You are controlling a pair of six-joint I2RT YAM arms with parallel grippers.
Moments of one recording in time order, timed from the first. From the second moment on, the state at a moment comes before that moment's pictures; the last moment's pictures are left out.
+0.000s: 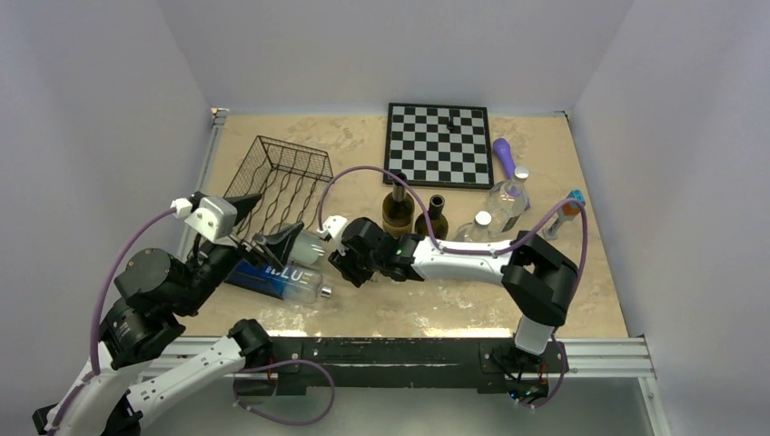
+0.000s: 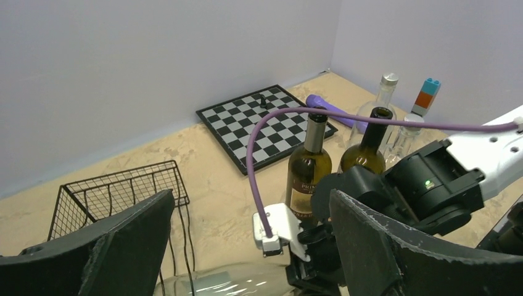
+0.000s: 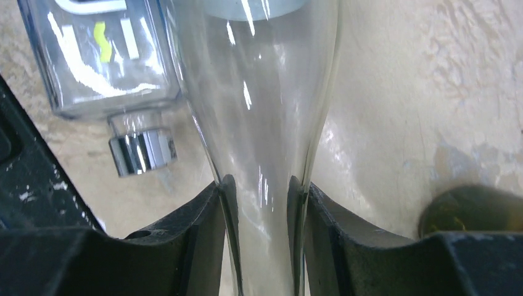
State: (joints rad) left arm -0.84 0.44 1.05 -0.52 -0.24 0.01; right arm 1.12 1.73 1.15 -0.21 0.04 0.10
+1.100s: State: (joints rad) left arm -0.84 0.51 1.10 -0.58 -0.21 -0.02; right arm 1.17 1.87 1.15 0.07 0.22 -0.11
